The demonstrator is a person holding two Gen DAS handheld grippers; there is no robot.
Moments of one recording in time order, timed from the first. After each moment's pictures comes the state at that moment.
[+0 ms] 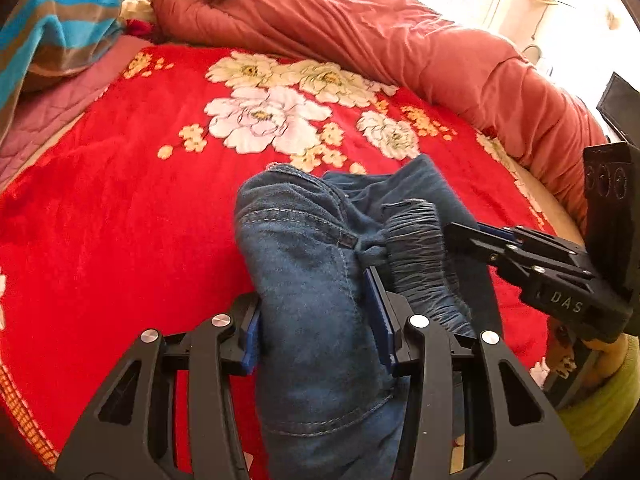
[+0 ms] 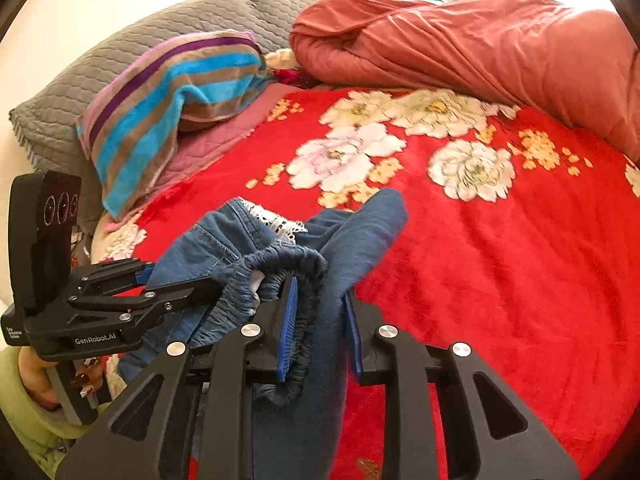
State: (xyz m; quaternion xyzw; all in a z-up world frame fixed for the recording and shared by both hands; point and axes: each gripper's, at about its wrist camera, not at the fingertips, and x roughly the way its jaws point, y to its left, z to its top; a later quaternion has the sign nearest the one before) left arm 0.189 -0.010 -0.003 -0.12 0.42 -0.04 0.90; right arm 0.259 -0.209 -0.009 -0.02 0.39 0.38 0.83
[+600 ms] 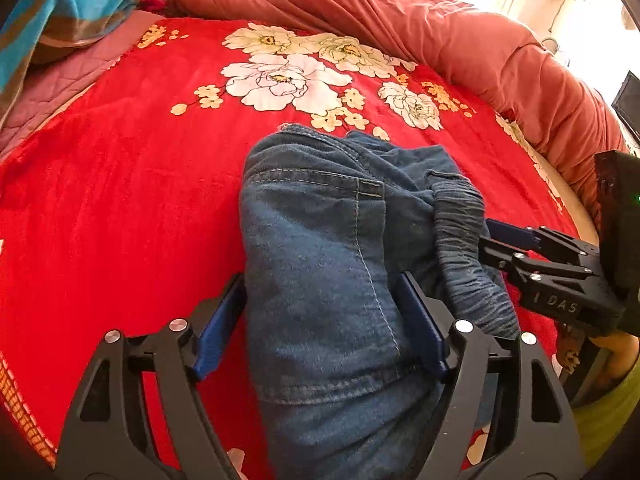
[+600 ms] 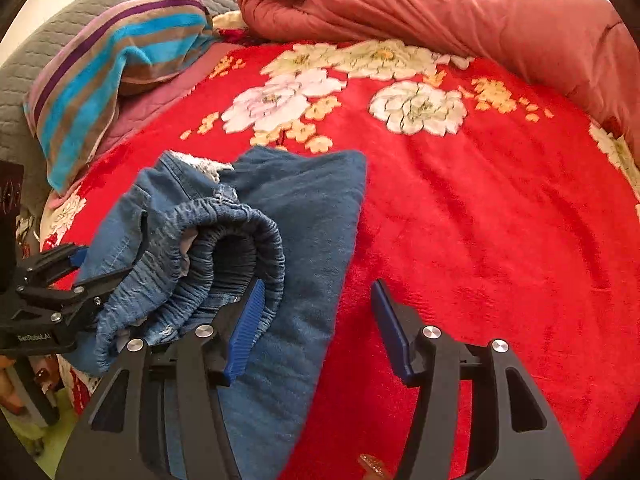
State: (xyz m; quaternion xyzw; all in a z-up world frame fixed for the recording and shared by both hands) left arm 0.177 -0.007 -0.023 -0.12 0.45 -0.02 0.88; right arm 0.251 -0.221 -0.033 -0.05 0.43 0.31 0.85
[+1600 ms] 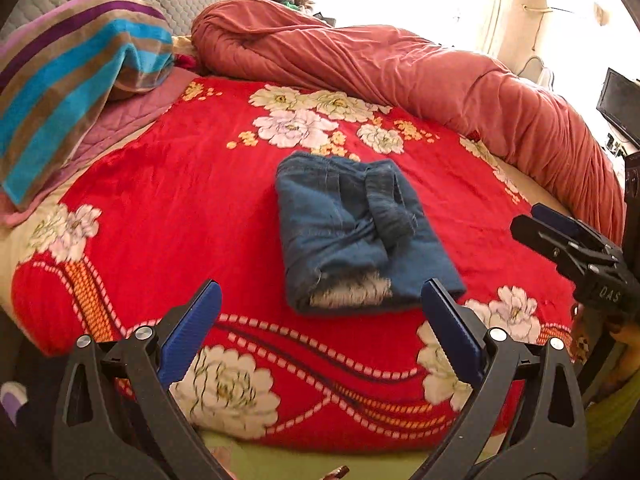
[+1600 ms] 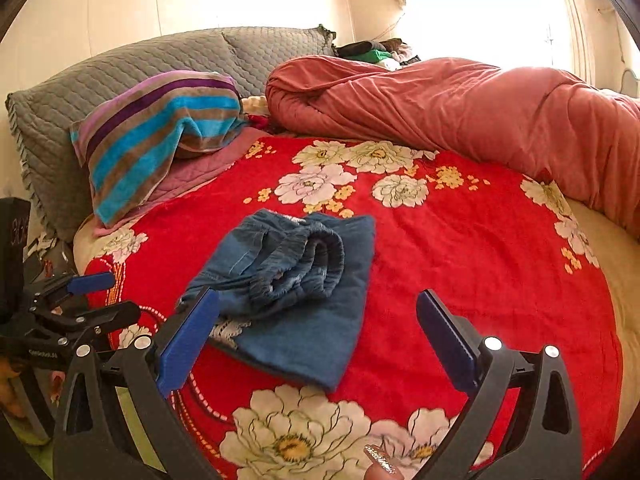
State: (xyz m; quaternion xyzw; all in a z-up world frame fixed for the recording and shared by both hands) left arm 0.030 -0.029 0.044 -0.09 0.37 0.01 0.92; right arm 0.101 -0.265 0.048 -0.03 0.30 0.29 0.91
